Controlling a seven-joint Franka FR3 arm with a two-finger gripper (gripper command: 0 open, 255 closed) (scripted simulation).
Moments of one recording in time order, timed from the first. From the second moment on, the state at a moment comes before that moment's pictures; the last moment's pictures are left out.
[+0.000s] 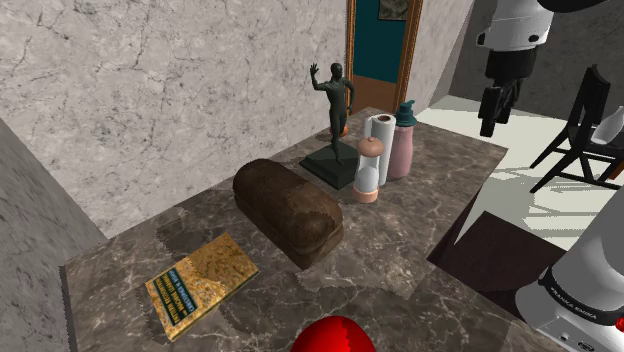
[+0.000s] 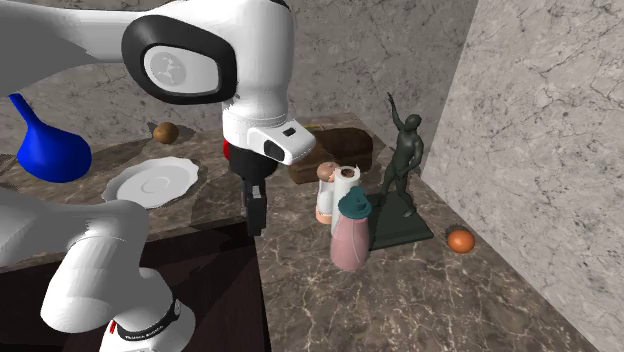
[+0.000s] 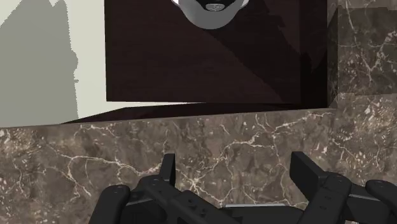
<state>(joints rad) 0.01 -0.75 -0.06 -2.39 -0.02 1.48 -0.06</state>
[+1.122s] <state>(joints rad) 0.07 -0.27 0.03 -2.03 0.03 1.71 0.05</state>
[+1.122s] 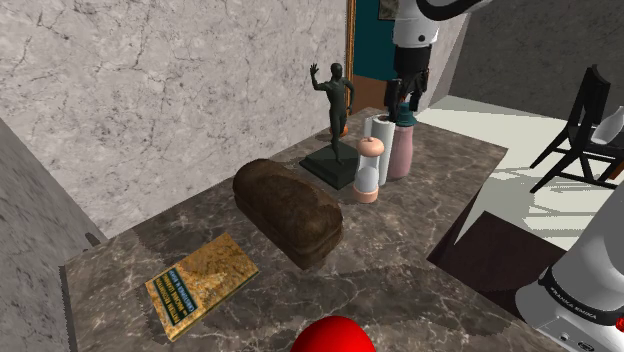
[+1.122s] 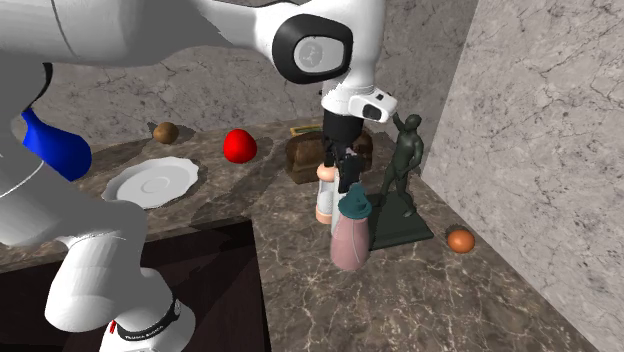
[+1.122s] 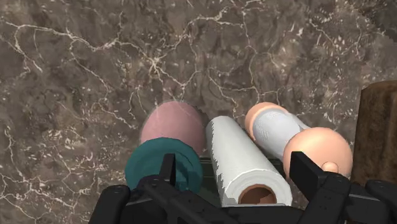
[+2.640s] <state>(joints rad) 0.09 -0.10 0.06 -1.96 0.02 1.85 0.08</state>
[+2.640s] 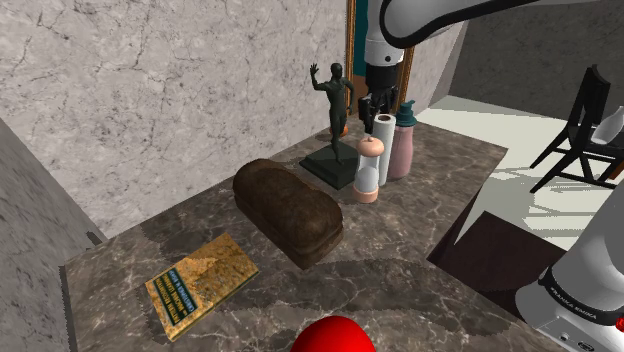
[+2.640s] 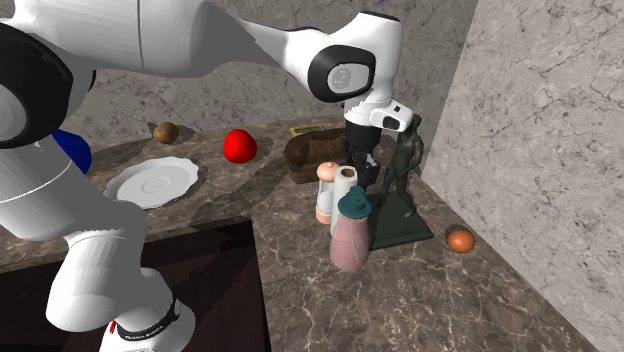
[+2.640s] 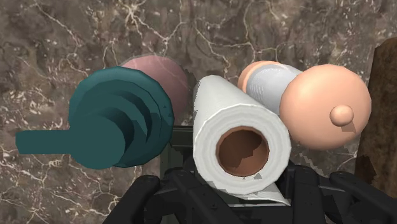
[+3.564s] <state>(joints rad) 0.09 -0.10 0.06 -1.88 0.02 1.77 0.08</state>
